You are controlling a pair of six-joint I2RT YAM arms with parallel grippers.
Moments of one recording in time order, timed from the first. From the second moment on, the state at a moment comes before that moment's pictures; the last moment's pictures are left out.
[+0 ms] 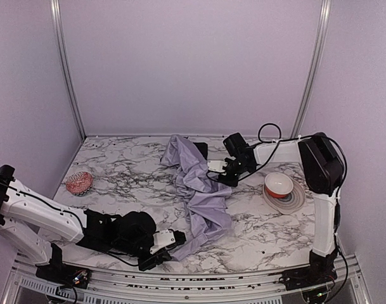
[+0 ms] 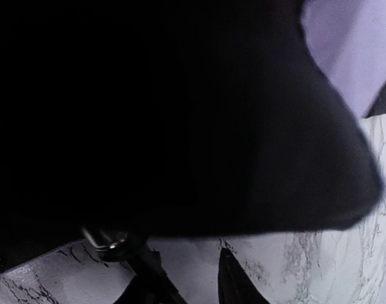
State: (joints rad) left arm -1.31 1.45 0.62 -0.05 0.08 -0.01; right arm 0.53 2.10 1.45 -0.39 -0.09 -0.87
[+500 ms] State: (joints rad) left arm -1.31 1.27 0.51 0.01 -0.10 0.06; right arm 0.42 1.86 1.36 -0.44 -0.40 -0.91
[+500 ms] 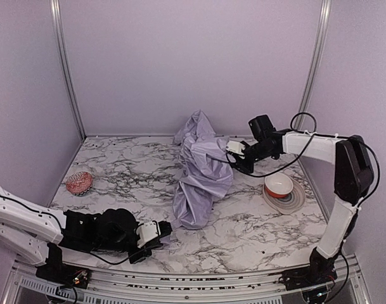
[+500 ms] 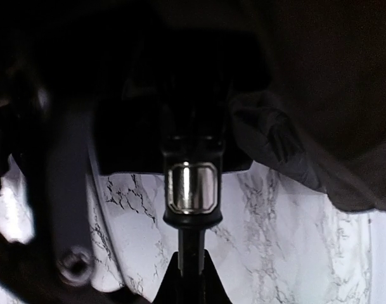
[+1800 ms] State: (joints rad) left arm -0.73 1.74 0.92 0.50 0.04 0.73; right arm 0.91 1.15 1.08 -0.74 -0.32 -0.79
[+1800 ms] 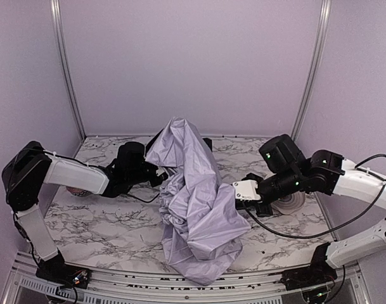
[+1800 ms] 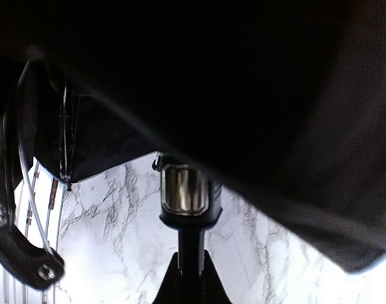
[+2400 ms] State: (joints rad) left arm -0.77 1.97 0.95 0.63 0.16 0.94; right arm 1.12 1.39 0.90 -0.70 -0.15 -0.68
